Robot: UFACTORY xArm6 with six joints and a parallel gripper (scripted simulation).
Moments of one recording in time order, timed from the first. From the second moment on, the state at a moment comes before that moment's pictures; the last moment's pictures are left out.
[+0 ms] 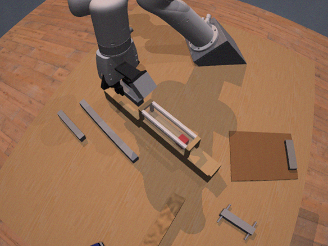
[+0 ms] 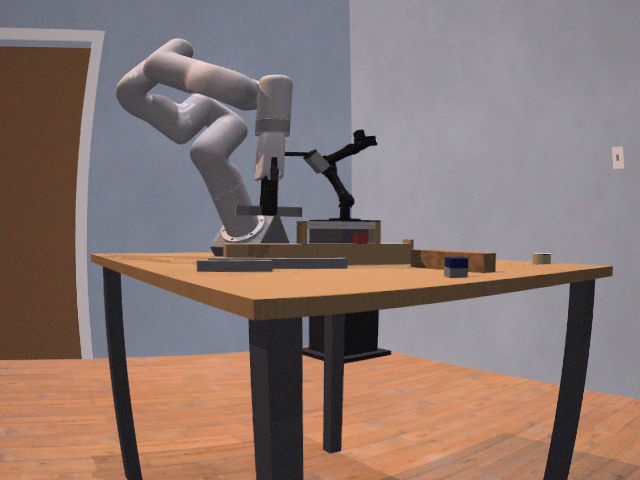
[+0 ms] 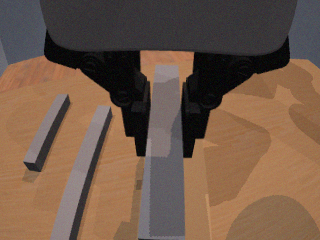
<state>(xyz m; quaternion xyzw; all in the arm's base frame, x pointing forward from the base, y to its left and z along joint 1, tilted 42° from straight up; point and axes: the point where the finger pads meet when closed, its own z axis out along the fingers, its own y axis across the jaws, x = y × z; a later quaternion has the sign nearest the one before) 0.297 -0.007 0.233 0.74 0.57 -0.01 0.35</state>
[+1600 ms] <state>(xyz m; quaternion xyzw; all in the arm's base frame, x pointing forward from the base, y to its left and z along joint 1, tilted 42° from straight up) 0.305 -0.045 0.188 0.74 0.57 0.00 0.35</state>
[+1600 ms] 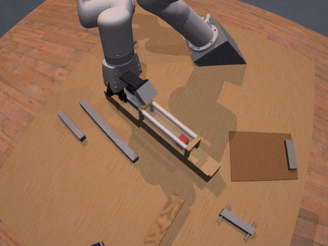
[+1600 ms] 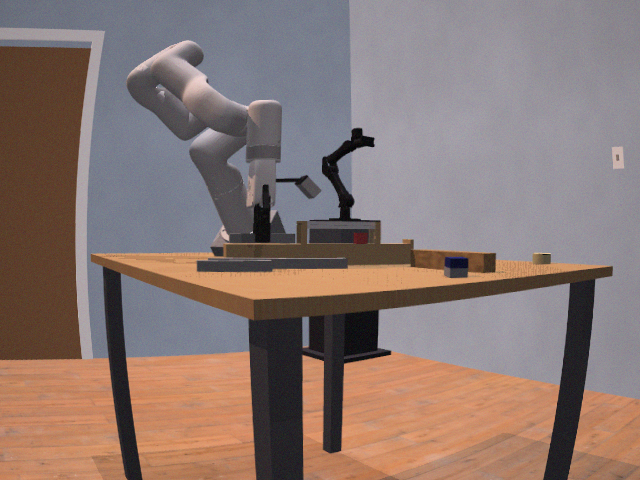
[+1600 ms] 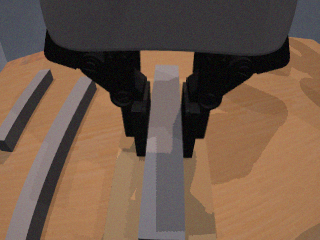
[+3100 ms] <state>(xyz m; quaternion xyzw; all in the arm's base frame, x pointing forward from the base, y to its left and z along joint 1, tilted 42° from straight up) 0.326 0.004 0.166 0.74 0.57 0.00 0.35</state>
